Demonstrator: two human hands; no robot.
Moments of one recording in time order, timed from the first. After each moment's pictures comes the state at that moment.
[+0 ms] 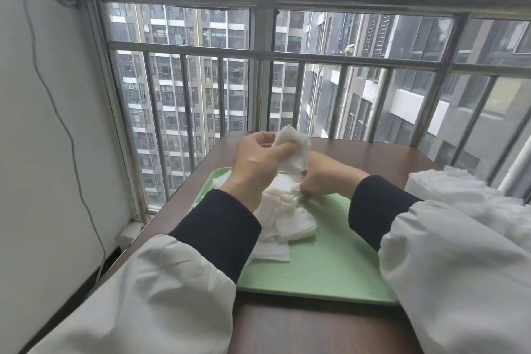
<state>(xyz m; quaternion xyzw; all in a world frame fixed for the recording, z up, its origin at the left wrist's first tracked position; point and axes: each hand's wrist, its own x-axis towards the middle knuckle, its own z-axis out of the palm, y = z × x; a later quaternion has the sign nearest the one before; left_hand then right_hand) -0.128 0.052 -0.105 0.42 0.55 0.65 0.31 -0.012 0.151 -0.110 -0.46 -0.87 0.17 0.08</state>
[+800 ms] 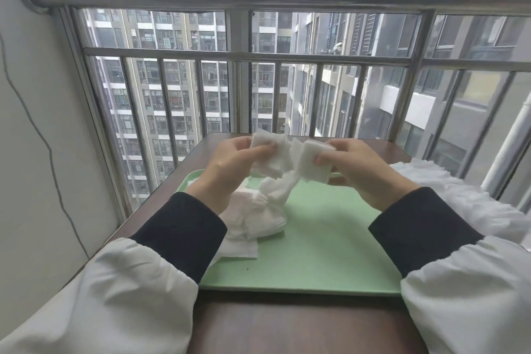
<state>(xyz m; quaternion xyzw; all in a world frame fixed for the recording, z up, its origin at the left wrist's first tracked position) -0.119 0.046 -0.103 0.49 0.54 0.59 0.36 0.085 0.134 -0.097 -0.40 -0.71 0.45 0.36</state>
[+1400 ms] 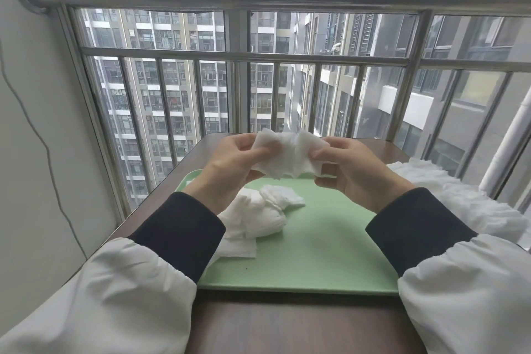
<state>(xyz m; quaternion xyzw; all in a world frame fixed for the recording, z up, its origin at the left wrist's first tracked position) -0.121 0.049 -0.105 0.51 0.43 0.62 0.42 0.081 0.126 -0.095 -0.32 -0.63 0.59 0.38</state>
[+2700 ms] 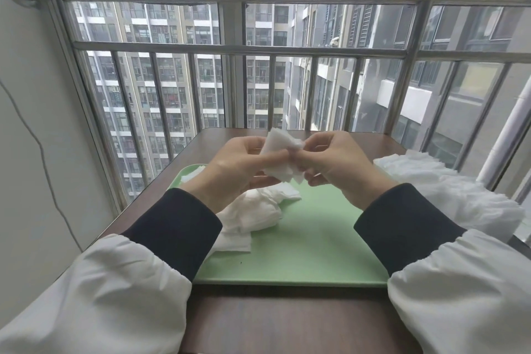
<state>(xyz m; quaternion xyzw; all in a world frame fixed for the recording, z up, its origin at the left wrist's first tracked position) -0.107 0.042 -0.105 0.53 0.47 0.53 0.46 0.070 0.108 -0.097 -0.35 -0.71 0.47 0.40</state>
